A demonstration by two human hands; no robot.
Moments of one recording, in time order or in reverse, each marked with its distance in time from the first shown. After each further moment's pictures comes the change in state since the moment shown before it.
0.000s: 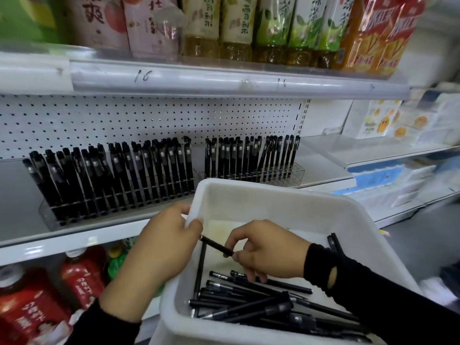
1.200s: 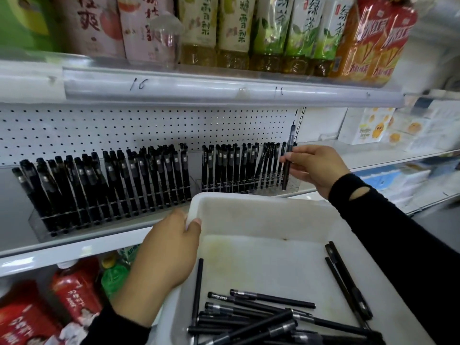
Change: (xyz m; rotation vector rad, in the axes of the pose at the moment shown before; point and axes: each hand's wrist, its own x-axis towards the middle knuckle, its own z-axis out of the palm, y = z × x) left_hand 0.012 0.003 0.012 0.061 0.077 -0.029; right_hand 0.042 0.065 -0.134 0.823 0.798 0.101
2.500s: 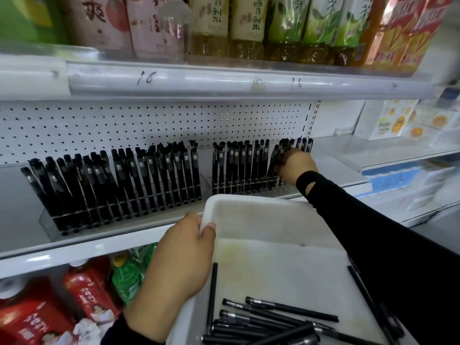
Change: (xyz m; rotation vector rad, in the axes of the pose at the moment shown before) left_hand 0.000 -0.003 0.007 -0.065 0.004 0.017; right_hand 0.076 0.049 0.055 -1.093 0.074 -0.126
